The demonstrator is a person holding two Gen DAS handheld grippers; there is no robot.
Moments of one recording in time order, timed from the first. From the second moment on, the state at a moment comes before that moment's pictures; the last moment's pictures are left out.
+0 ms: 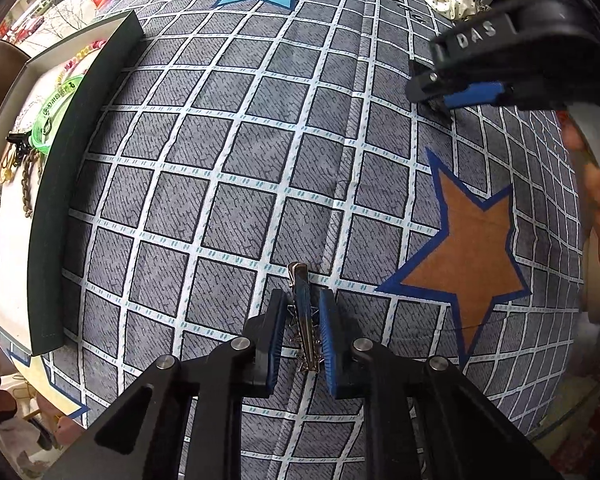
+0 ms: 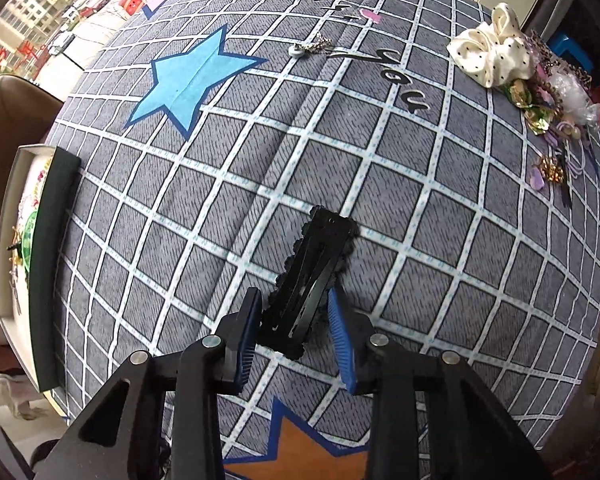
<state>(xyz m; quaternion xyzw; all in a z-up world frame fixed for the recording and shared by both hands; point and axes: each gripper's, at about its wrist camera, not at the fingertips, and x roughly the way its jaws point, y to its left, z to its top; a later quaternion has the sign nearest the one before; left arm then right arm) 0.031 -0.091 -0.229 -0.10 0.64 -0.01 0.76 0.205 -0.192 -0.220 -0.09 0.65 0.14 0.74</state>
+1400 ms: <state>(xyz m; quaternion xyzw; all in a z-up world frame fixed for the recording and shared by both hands) 0.026 -0.065 -0.223 -0.12 0.66 0.08 0.73 0.092 -0.270 -0.205 -0.06 0.69 0.14 0.71</state>
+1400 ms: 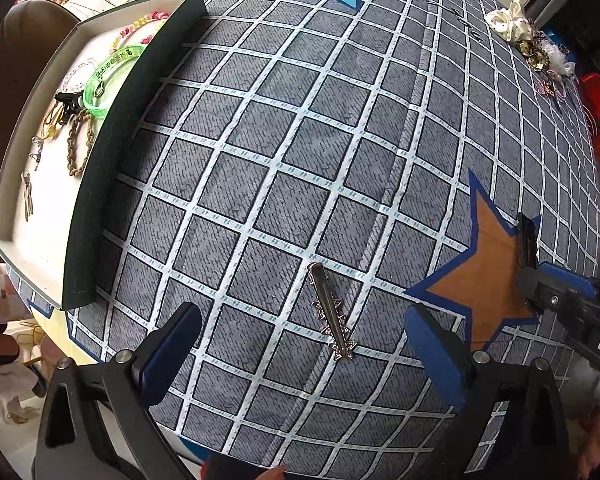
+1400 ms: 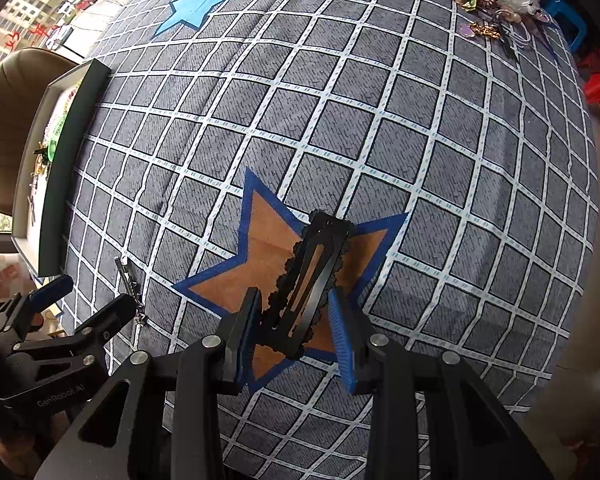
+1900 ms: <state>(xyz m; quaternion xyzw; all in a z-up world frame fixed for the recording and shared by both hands) 0.037 -0.077 -0.251 -0.11 0.67 0.08 0.73 0.079 -0.282 -0.201 -0.06 0.69 0.13 0.71</state>
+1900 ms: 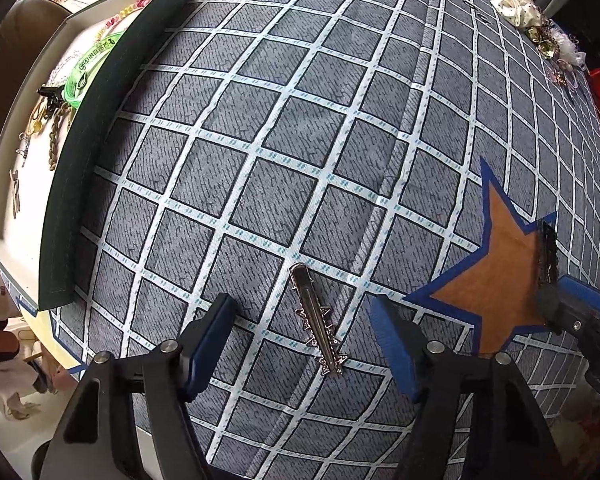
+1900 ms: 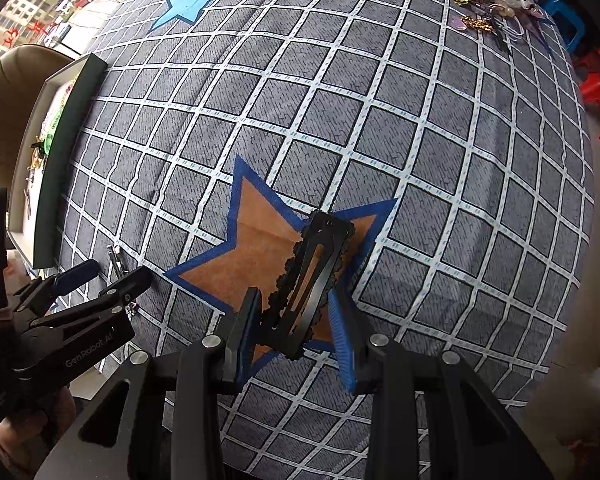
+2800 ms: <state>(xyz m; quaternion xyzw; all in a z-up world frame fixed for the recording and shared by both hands) 0.010 -0.017 -0.152 -0.15 0.61 0.03 0.78 0.072 -0.248 -0.160 -0.04 0.66 0.17 0.73</state>
